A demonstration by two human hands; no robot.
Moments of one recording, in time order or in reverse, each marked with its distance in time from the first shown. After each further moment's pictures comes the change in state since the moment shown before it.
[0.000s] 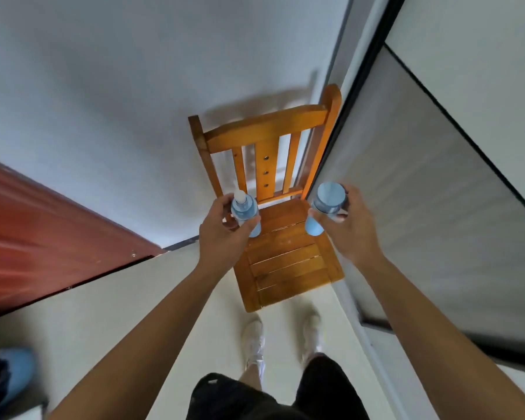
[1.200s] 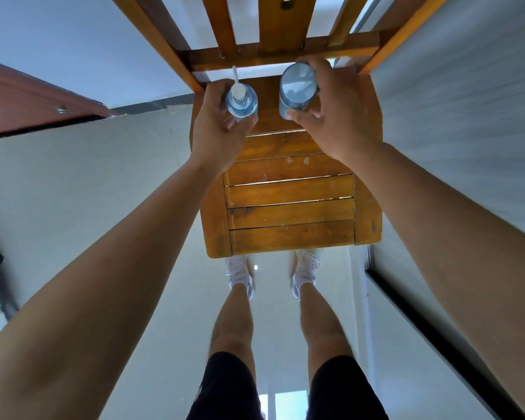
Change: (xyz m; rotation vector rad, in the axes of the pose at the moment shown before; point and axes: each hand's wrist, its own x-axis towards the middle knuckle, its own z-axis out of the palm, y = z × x) left_hand 0.138 -0.295 0.190 0.122 -0.079 -0.245; right_hand 0.172 0.261 0.234 -0.376 -0.469 -0.277
